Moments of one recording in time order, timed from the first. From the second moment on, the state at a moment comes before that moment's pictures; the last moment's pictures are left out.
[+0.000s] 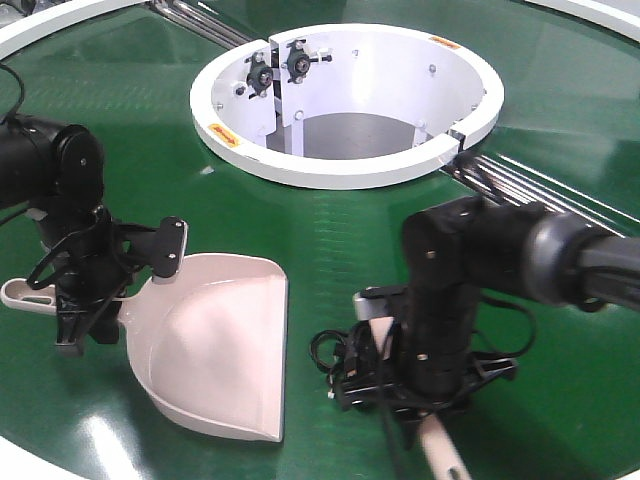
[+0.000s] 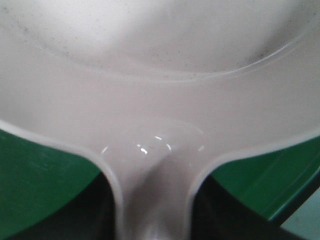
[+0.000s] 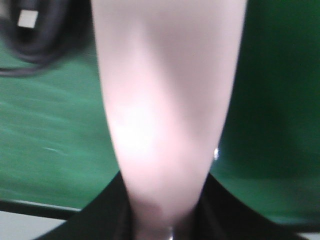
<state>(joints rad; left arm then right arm) -0.25 1.84 -1.36 0.03 1.22 1.27 0.58 1.83 -1.18 0.13 1.21 0.33</state>
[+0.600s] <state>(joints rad) -0.25 1.84 -1.36 0.05 1.22 1.28 0.76 2.14 -1.69 0.34 1.22 0.20</state>
